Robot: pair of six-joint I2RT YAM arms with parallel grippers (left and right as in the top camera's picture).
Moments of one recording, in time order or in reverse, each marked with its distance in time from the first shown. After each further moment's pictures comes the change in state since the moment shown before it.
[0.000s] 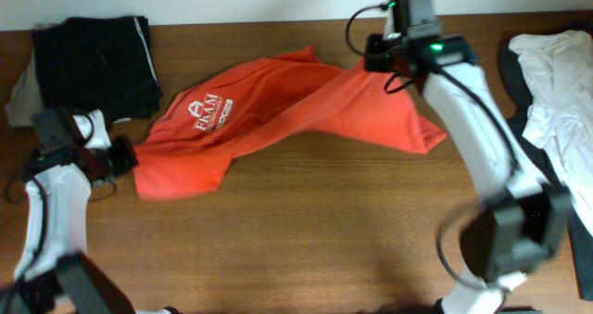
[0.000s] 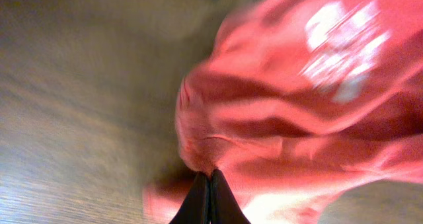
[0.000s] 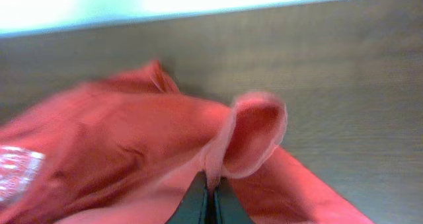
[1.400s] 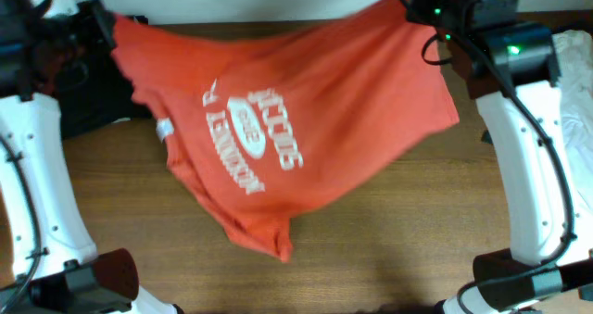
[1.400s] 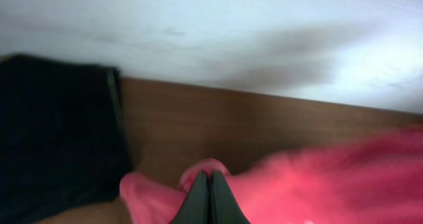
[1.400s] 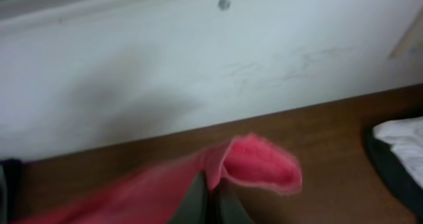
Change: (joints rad) left arm -0.195 0.195 1.038 -0.354 0.124 -0.060; right arm 0.000 -0.111 0.316 -0.091 0.198 0.038
